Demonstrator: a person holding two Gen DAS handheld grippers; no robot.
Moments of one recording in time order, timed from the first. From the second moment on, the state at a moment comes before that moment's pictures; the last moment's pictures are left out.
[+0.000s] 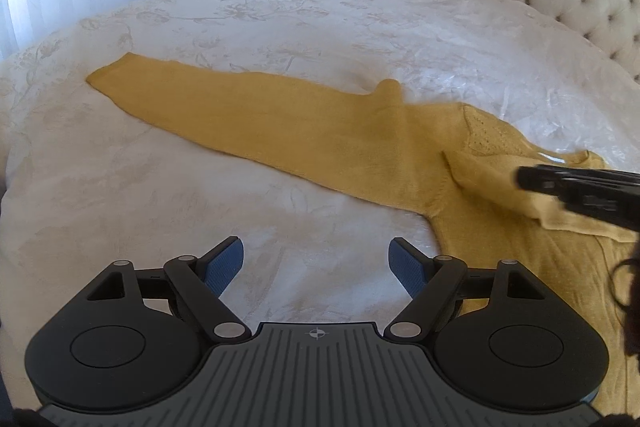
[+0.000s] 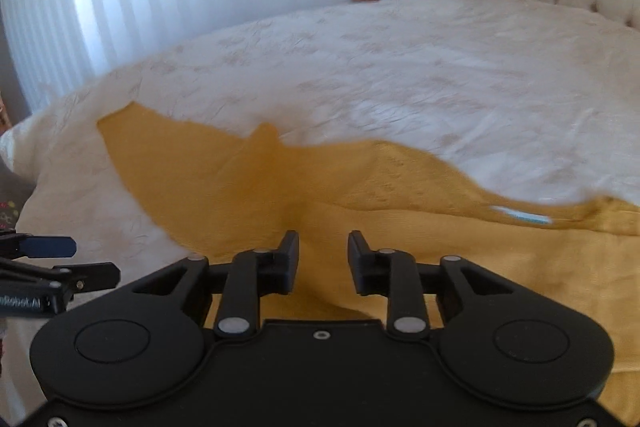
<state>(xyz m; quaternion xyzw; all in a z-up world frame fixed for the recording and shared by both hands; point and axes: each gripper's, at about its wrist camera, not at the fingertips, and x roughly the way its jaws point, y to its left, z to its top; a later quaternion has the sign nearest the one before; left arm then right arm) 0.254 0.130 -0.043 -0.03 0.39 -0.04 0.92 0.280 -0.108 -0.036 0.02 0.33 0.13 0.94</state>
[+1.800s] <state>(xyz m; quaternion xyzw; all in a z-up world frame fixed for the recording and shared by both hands) 0.310 0.190 -0.068 -0.13 0.33 -0.02 0.93 0.204 -0.164 -0.104 0.07 0.31 -0.06 0.95</state>
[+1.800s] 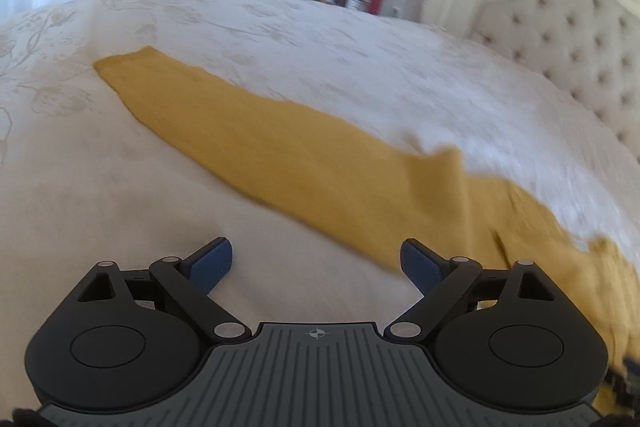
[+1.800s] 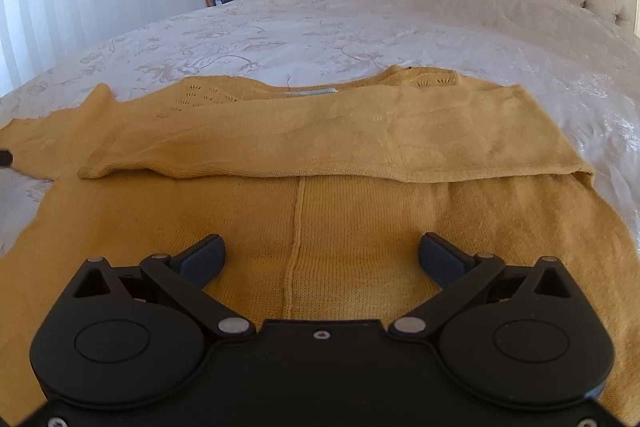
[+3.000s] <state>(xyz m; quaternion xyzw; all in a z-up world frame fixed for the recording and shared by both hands) 0.355 0.245 0.056 -0.17 0.26 0.04 0.95 0.210 -0.163 -0.105 0.07 0.32 -0.05 0.94</state>
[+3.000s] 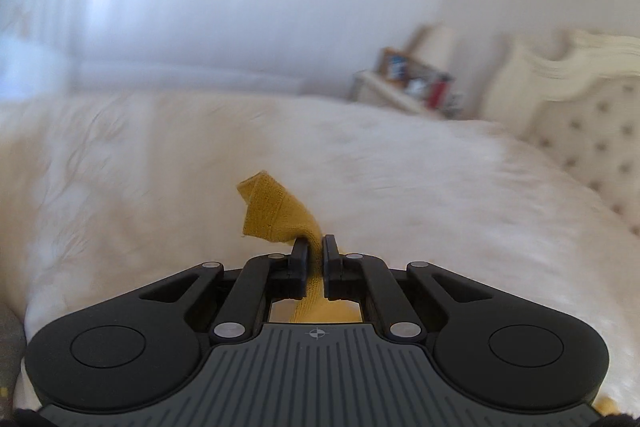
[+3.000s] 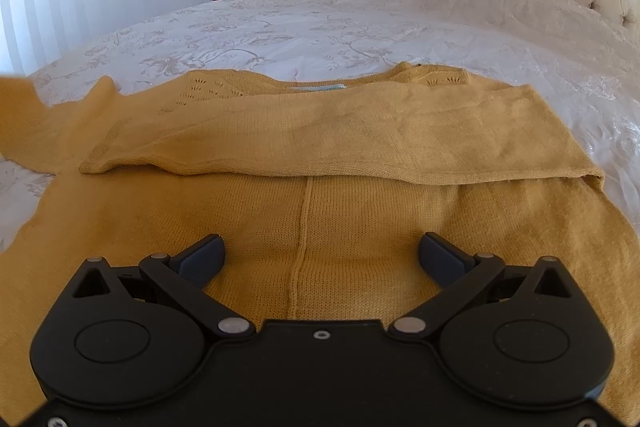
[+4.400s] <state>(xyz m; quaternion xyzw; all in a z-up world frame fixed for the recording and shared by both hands) 0.253 0.060 -0.079 0.03 0.36 -0.09 0.93 0.240 -0.301 -0.048 0.12 0.32 0.00 0.94</state>
